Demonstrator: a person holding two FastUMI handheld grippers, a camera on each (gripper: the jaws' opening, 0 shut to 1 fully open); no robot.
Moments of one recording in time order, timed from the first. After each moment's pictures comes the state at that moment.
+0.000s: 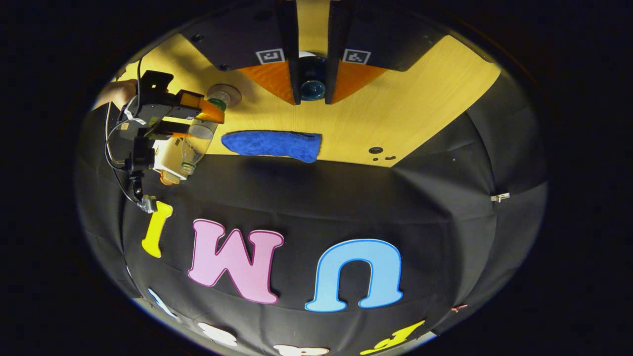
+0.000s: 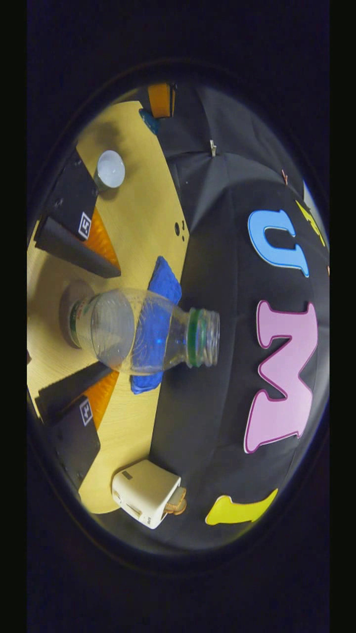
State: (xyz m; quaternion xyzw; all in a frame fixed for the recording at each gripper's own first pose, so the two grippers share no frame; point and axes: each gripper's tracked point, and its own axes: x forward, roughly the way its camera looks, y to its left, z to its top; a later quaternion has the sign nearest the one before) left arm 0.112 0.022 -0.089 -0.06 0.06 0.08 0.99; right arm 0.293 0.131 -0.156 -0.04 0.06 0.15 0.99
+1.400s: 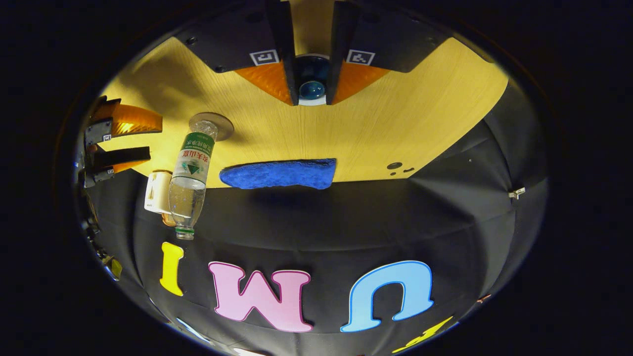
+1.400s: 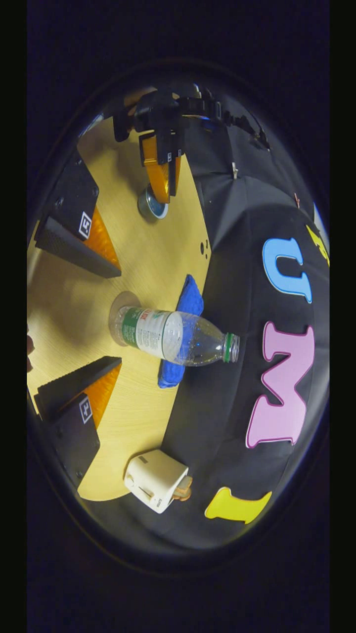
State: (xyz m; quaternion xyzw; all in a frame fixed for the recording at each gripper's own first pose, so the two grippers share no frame) left arm 0.161 -0.002 -0.167 0.00 0.09 0.07 0.99; right arm 0.198 0.099 -0.199 -0.08 0.10 0.16 0.98
